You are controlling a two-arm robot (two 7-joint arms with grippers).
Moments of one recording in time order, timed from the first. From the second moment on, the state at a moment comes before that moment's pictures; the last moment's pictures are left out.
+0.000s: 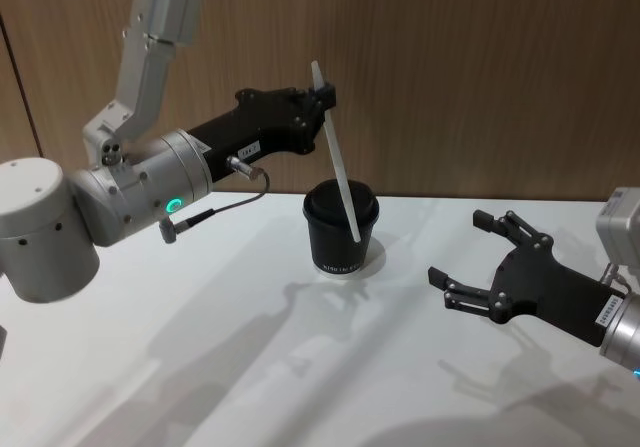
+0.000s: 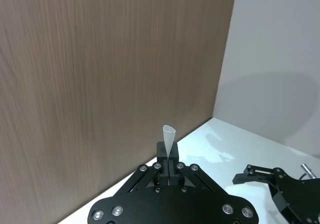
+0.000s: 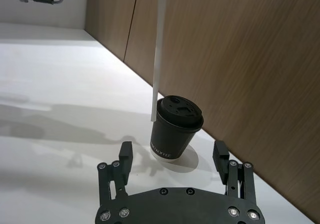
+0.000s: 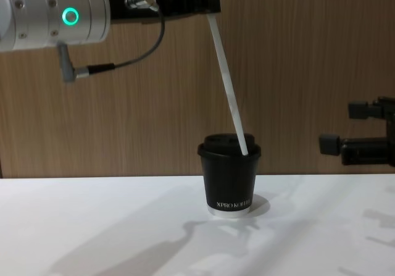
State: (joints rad) left arm -0.56 0.43 0.51 -1.64 -0.75 0.27 -0.30; right arm 0.17 0.60 -0.27 -1.66 0.33 0.00 0.61
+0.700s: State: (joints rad) left arm -0.65 0.42 0.55 -1.60 -0.64 0.28 -0.30; right arm 0.17 0.60 -0.27 -1.66 0.33 0.00 0.61
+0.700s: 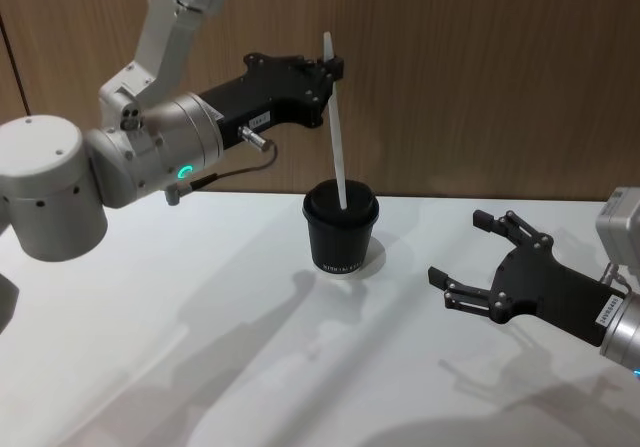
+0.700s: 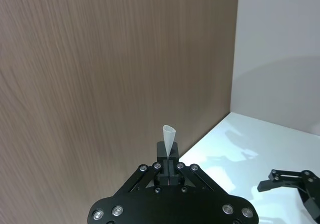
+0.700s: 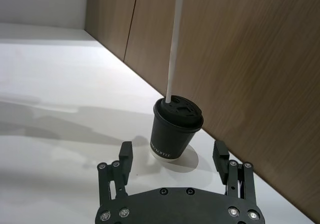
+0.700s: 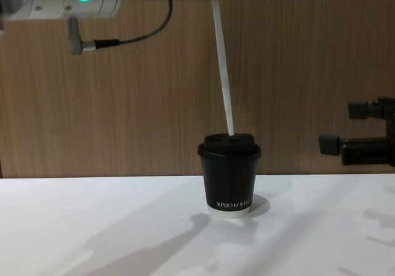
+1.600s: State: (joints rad) left arm -0.71 0.39 0.57 -1.52 -0.56 0.28 -0.31; right arm 0.17 0.60 -0.27 -1.66 0.33 0.00 0.61
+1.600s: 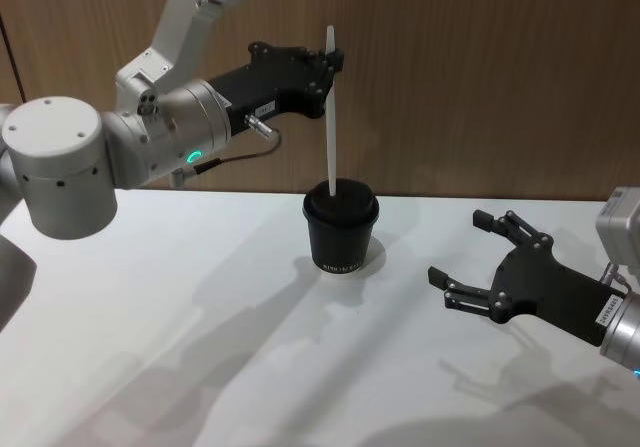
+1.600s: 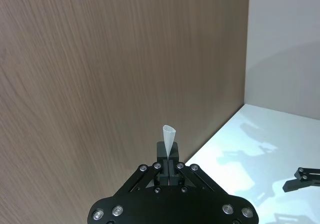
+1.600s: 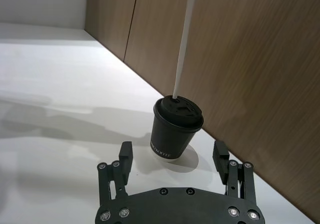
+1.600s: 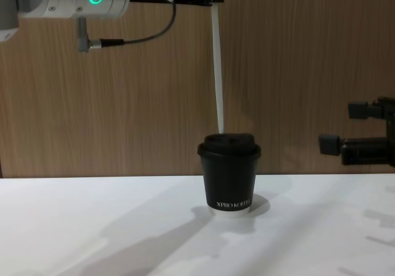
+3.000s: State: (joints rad) left arm -0.72 0.37 0.56 -1.47 -0.52 0.28 -0.35; right arm 0.17 0.60 -0.27 -1.66 0.33 0.00 0.61
